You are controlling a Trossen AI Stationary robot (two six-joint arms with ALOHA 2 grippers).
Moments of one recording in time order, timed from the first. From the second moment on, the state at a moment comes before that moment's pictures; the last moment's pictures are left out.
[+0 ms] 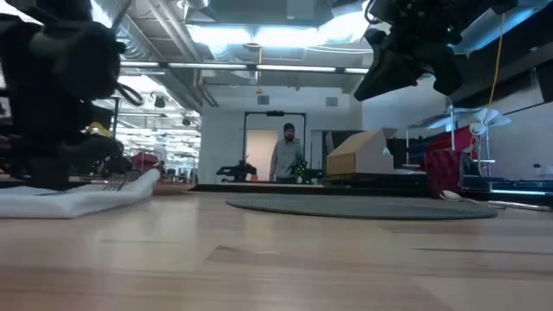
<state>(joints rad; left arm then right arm) -0.25 1.41 0.55 -0.84 -0.45 -1.54 0.10 1.25 0.81 -0.31 0.38 -0.50</state>
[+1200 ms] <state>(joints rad) -0.17 1.43 0.74 -0.50 -0.41 -1.06 0.10 1.25 0.81 -0.31 0.38 -0.48</state>
